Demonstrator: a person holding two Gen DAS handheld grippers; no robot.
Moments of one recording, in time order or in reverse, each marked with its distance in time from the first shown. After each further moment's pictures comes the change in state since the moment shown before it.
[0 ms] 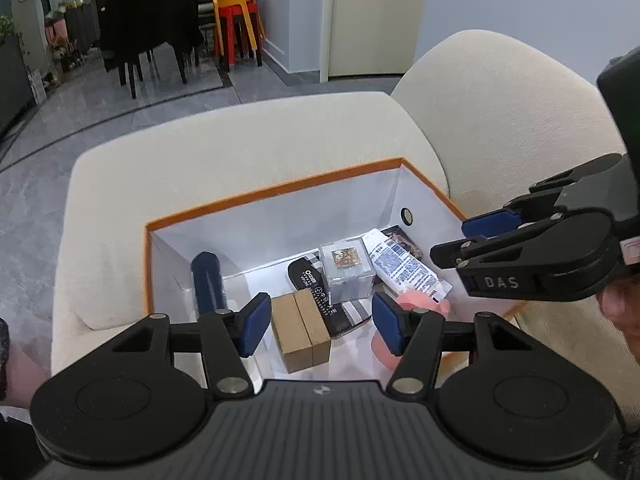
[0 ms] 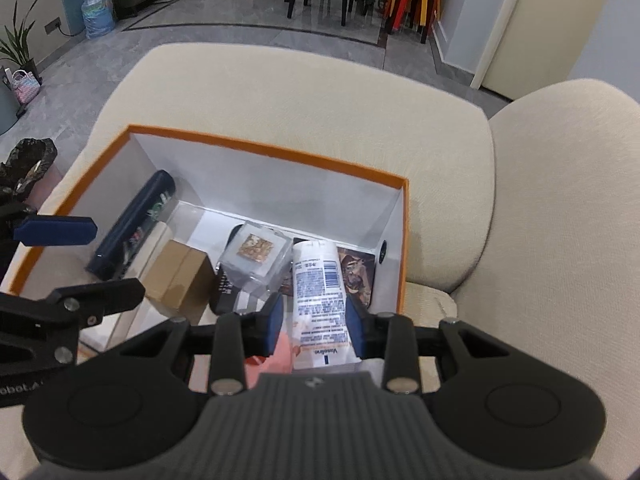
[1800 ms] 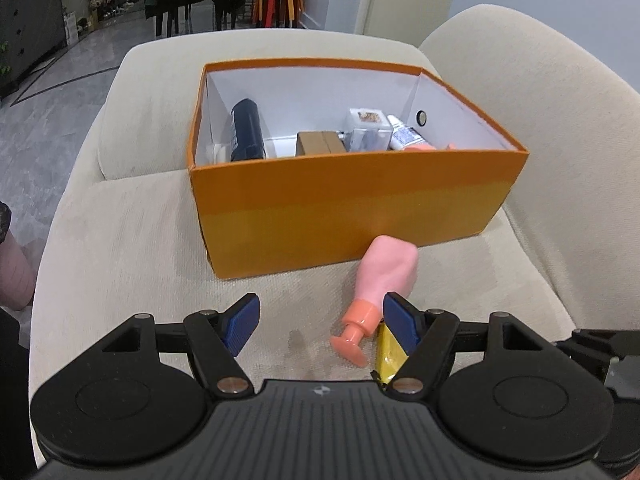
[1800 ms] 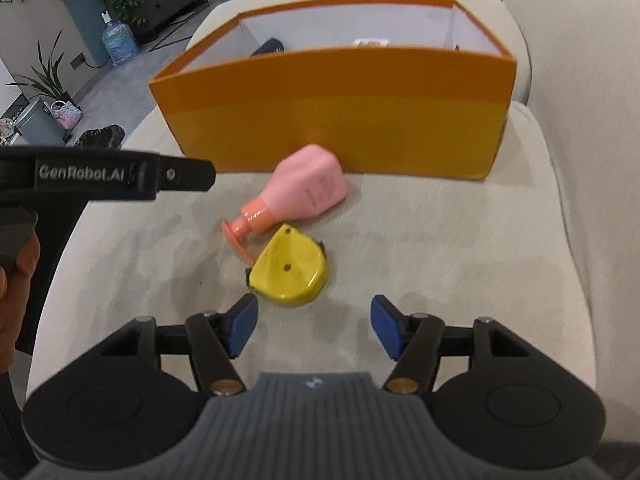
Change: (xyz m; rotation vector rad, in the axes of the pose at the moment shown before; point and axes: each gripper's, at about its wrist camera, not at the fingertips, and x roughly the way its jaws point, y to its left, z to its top) left arm -0.027 0.013 -0.142 -0.156 0.041 0.000; right arm -0.038 0.089 -0.210 0.190 0.013 0.188
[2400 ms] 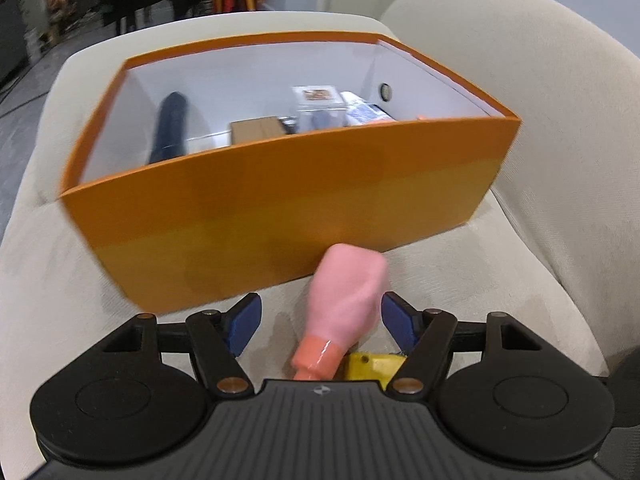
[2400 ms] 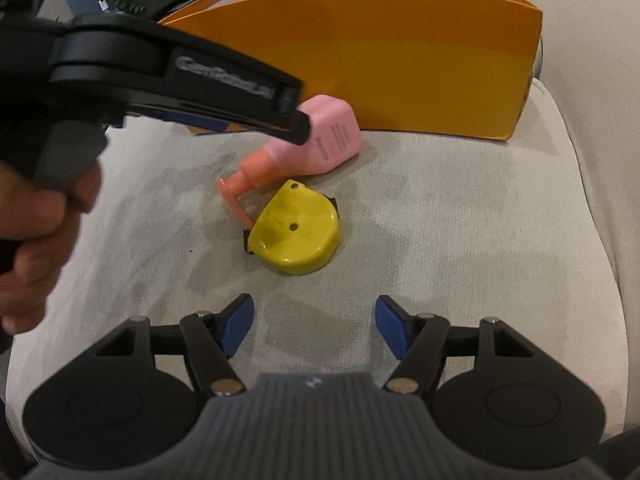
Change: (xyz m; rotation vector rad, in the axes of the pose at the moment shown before) left arm 0.057 -0.034 0.011 0.116 0.030 -0.057; right arm 0.033 0.009 -0.020 -0.009 0.025 -0.011
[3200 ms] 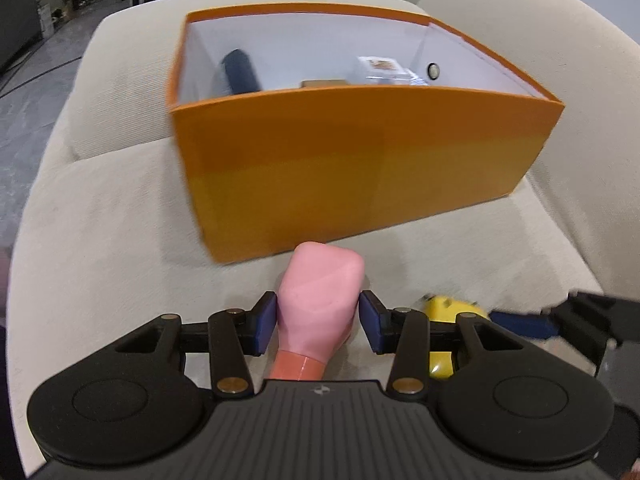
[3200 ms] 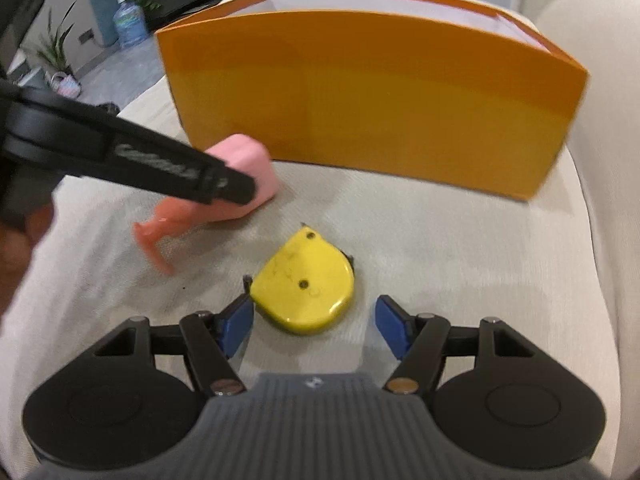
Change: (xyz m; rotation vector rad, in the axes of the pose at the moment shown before) left arm -0.014 0.052 -0.029 -0.063 0.061 0.021; right arm 0.018 0.023 0.015 -0.132 -0.073 -0.051
